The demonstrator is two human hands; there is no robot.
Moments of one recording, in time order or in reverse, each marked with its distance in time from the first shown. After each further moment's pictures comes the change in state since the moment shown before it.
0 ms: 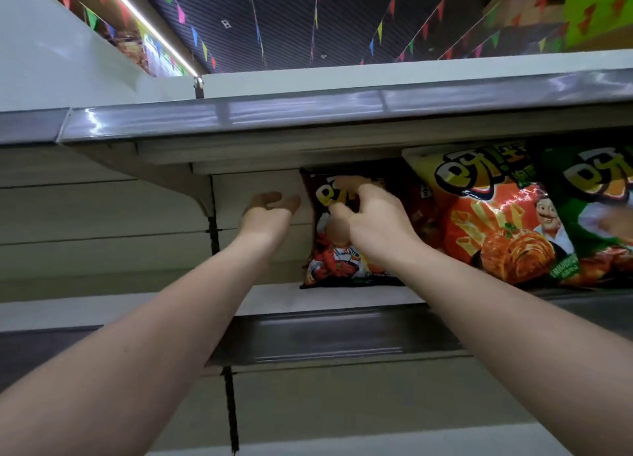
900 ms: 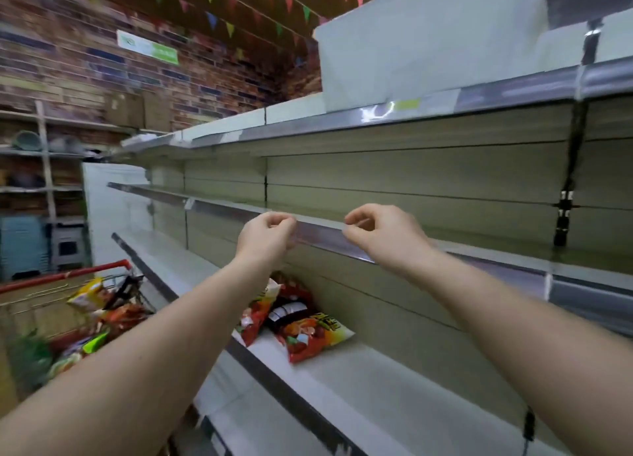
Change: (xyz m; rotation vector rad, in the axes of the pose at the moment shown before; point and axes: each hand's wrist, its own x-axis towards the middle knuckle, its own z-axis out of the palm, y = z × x) left_hand -0.133 -0.061 -0.413 0.302 0.686 -0.106; right_hand -0.102 -0.270 0.232 0.399 -0.642 -0.366
